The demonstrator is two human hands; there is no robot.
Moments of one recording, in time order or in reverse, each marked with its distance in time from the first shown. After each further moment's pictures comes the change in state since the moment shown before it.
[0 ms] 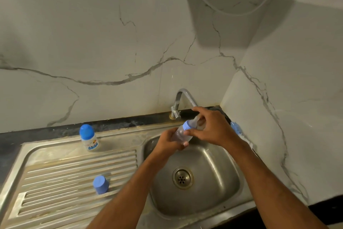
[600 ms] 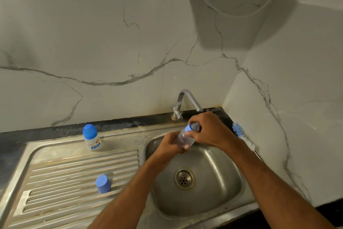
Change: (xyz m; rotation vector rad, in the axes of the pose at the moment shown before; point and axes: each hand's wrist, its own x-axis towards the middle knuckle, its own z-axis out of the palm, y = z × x) left_hand -0.012 0.001 0.000 0.018 -0.067 0.005; right_hand 0.006 -0.012 0.006 -0.138 -0.106 -0.075
